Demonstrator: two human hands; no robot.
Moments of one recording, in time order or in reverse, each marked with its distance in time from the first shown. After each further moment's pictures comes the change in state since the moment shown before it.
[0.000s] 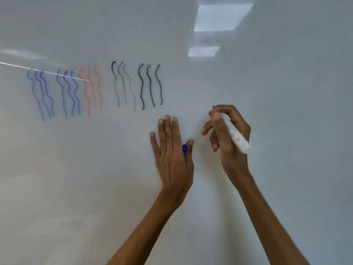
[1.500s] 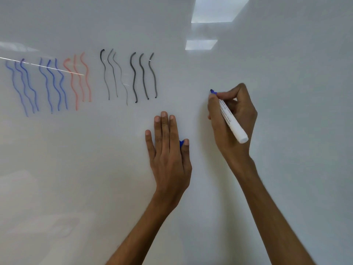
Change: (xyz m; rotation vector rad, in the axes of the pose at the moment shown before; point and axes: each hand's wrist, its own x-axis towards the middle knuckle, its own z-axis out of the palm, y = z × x) left_hand -0.009 -0.004 0.000 0.027 0.021 0.071; right_hand 0.024 0.013 -0.002 -0.383 0.204 -0.151
